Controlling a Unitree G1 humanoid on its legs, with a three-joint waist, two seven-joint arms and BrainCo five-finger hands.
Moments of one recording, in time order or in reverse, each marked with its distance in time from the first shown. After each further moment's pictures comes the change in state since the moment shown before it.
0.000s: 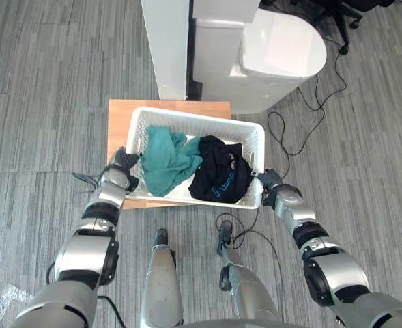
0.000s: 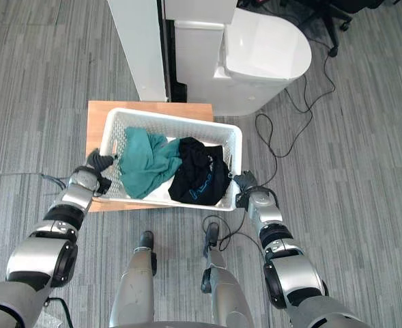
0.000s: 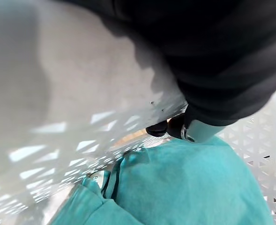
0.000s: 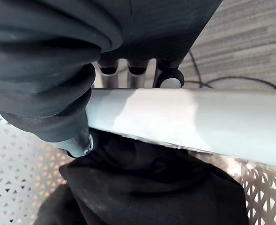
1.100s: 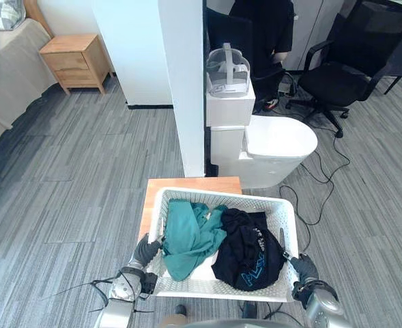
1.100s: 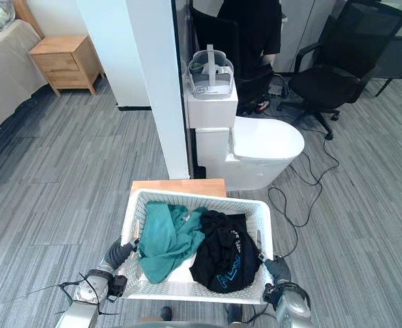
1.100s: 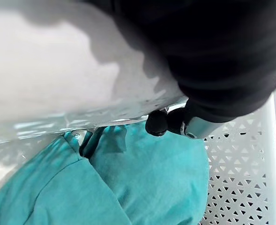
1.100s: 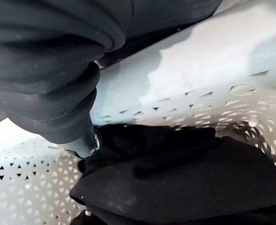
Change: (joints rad) left arm 0.943 -0.211 -0.056 -0.844 -0.159 -0.010 -0.107; right arm 0.824 0.093 -0.214 -0.527 -0.002 -0.034 0.099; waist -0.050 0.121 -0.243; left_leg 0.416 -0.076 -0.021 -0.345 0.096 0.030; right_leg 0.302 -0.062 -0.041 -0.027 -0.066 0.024
